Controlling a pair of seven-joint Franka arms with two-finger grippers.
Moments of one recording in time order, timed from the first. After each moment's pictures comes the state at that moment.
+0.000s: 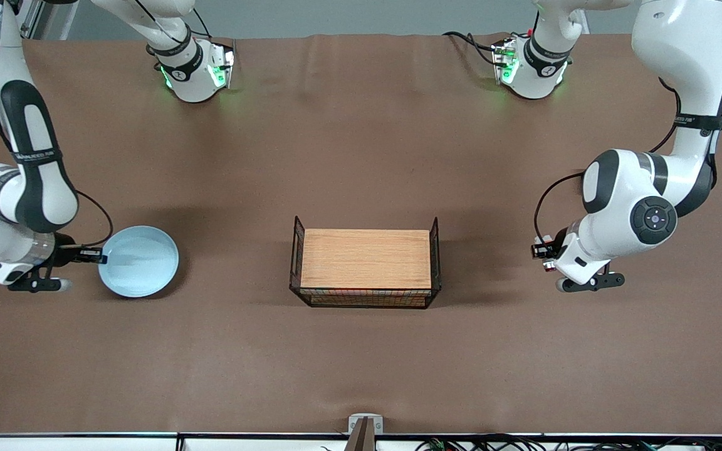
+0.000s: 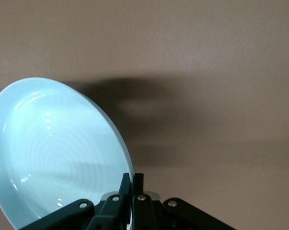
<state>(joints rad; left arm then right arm) -0.06 0.42 -0.12 -1.81 -0.01 2.10 -0.27 -0.16 0.48 -0.10 -1.80 0.16 2.17 -0.31</state>
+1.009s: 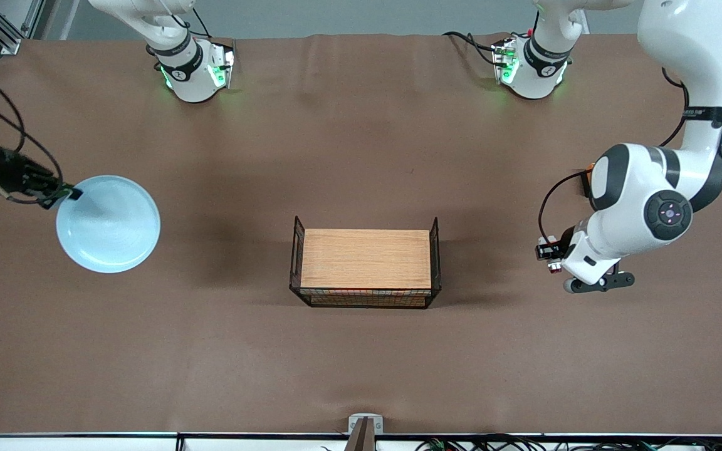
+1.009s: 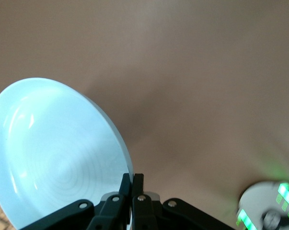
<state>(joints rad) -0.05 0.37 -0.12 -1.77 -0.03 2.05 -0.29 0.01 0.06 -0.07 -1.67 0.18 1.56 0.79</state>
